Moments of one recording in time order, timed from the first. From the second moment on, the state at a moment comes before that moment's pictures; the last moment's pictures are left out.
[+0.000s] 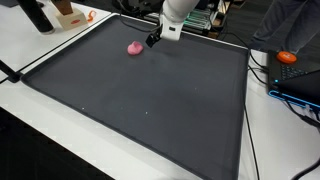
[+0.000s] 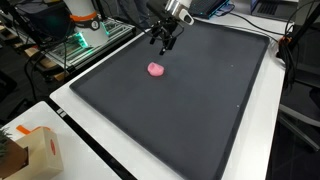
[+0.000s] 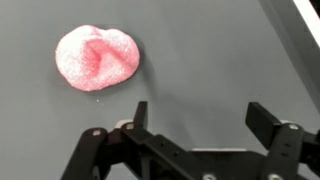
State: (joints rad) arm 0.15 0.29 0.17 -2.29 -0.48 2.09 -0.54
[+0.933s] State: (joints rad) arm 0.13 0.35 0.15 -2.22 -0.49 2.11 -0.55
